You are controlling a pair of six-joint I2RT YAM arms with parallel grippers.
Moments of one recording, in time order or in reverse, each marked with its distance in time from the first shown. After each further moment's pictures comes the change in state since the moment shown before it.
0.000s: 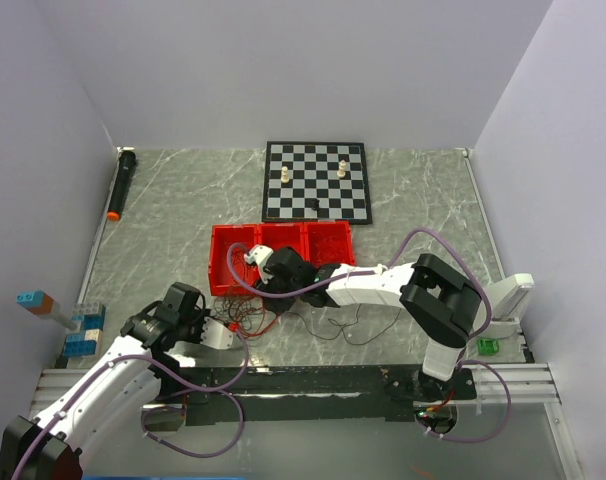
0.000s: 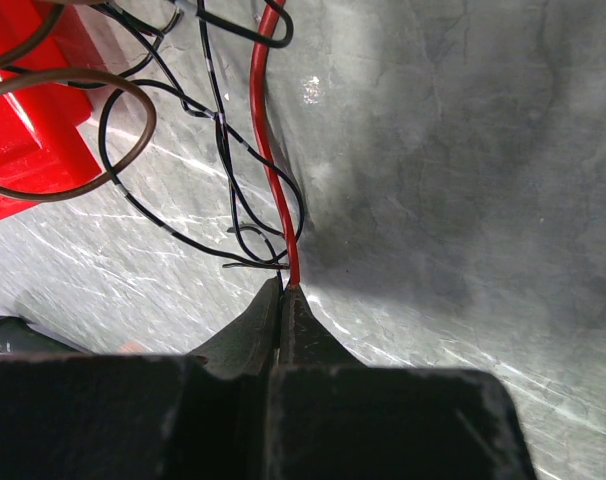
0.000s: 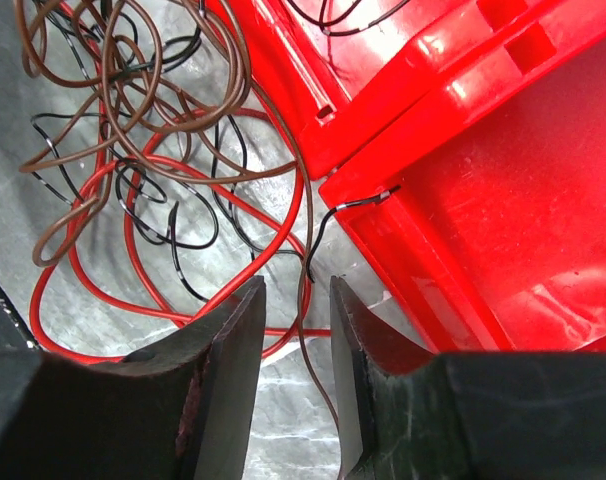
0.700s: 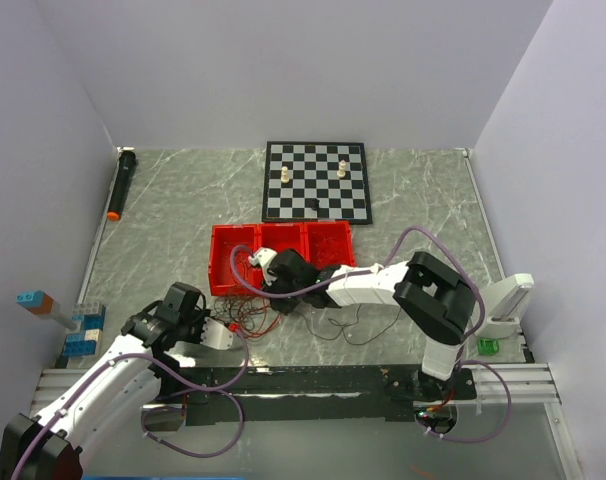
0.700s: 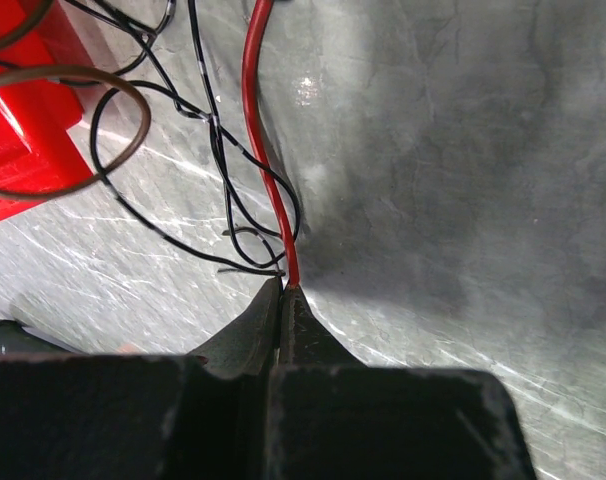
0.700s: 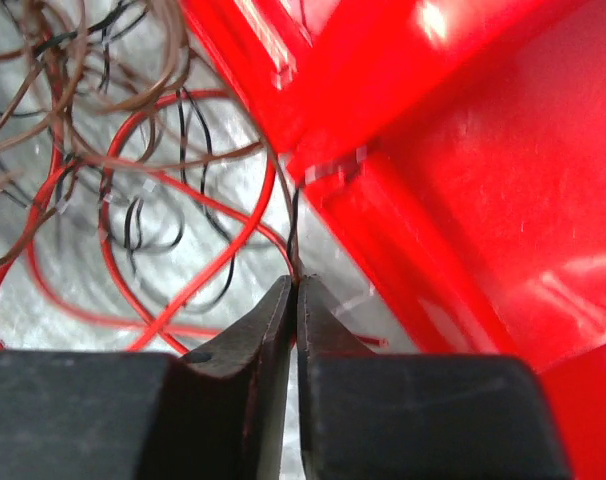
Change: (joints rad) left arm 0.000 0.013 0.000 0.000 0.002 0.000; right arm -0.019 0.035 -0.029 0.030 -0.015 0.004
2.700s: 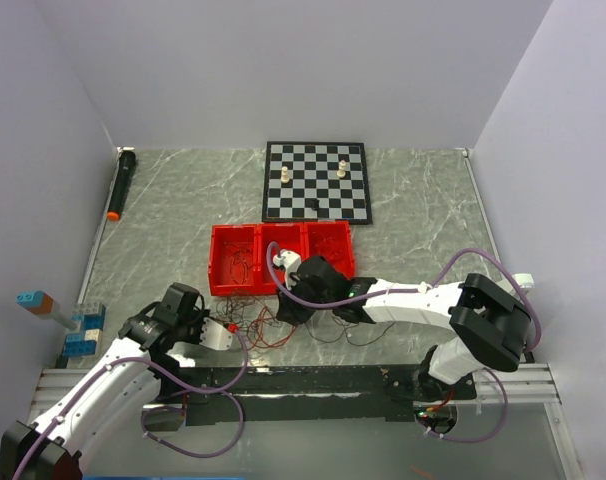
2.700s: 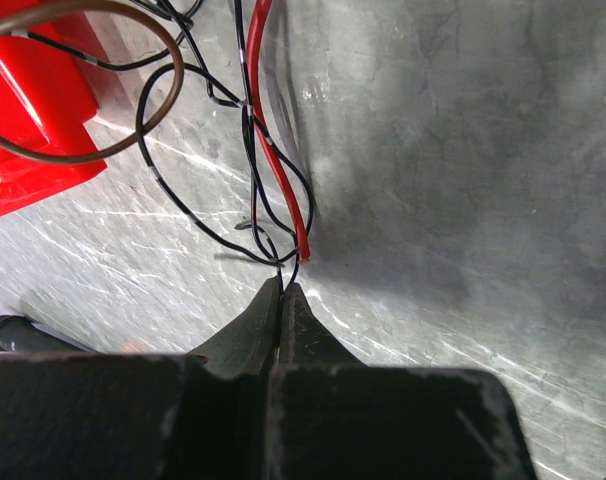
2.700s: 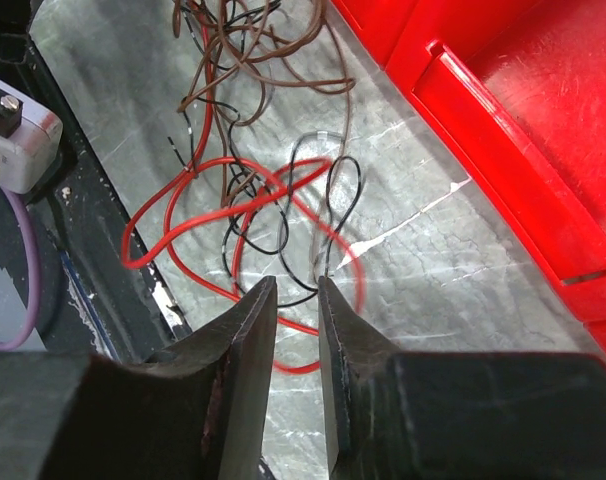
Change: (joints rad) left arm 0.000 -0.041 0.005 -0.026 0.007 0.005; right arm 0.014 -0.315 -0.240 0.091 -0.087 0.177
